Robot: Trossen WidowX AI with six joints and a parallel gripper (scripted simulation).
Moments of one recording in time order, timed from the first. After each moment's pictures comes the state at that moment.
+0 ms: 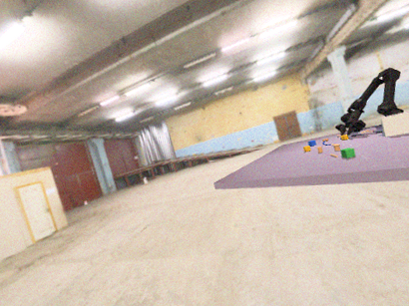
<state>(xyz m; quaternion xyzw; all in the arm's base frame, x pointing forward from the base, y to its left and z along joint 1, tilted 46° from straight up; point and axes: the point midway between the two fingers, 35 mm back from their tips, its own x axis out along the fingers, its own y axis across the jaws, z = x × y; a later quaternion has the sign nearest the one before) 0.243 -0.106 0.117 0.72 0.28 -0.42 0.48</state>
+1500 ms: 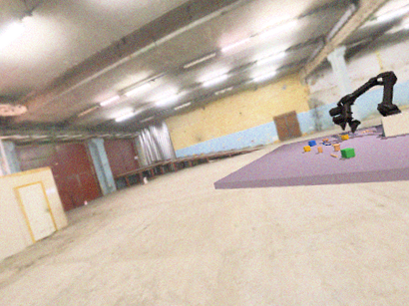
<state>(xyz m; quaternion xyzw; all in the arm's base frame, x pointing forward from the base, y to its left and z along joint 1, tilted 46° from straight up) 0.228 -0.084 0.129 0.04 0.61 -0.24 0.76</state>
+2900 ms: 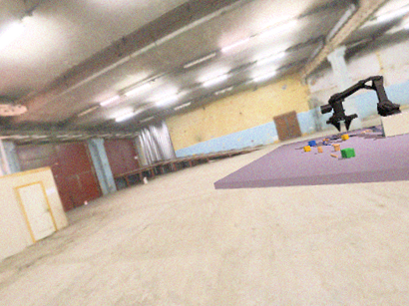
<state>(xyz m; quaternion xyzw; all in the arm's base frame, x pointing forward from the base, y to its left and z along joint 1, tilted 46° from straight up) 0.254 -0.064 0.135 -0.59 0.67 0.08 0.44</state>
